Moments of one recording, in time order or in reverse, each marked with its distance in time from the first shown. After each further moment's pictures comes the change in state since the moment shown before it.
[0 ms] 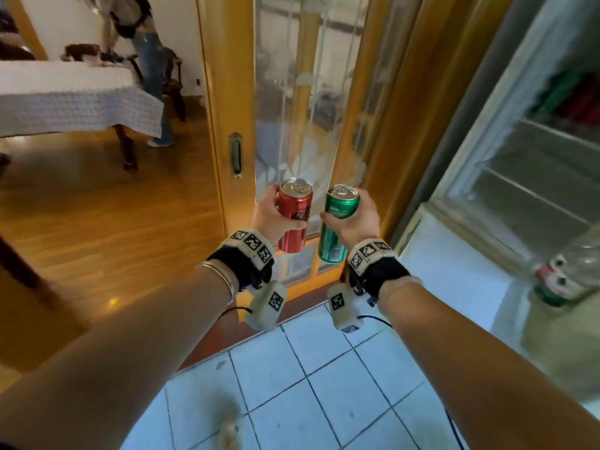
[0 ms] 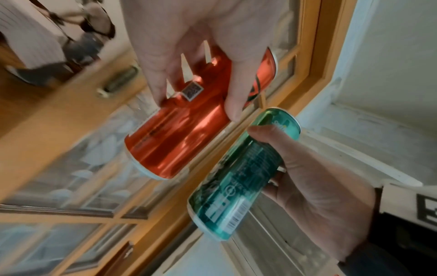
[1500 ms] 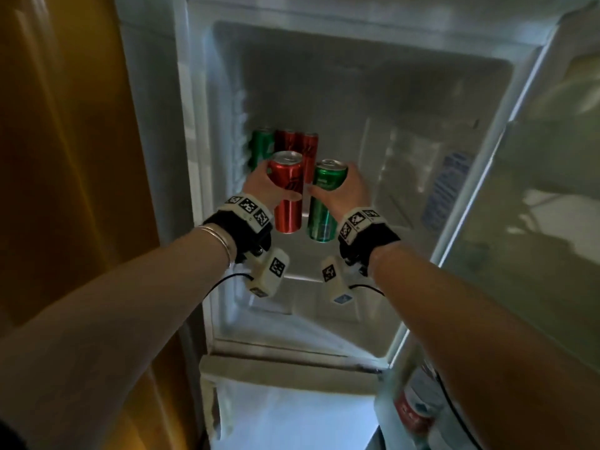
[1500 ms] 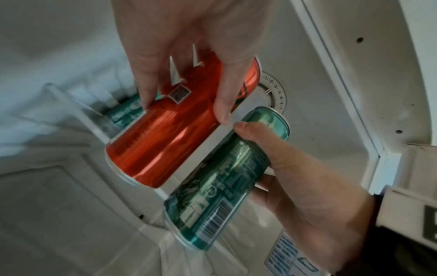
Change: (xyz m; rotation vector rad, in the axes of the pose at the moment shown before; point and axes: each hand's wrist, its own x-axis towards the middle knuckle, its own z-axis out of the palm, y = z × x) left_hand 0.428 0.308 0.621 -0.216 -0.823 0.383; right_hand 0.483 0.249 -0.410 -0.219 0.899 0.300
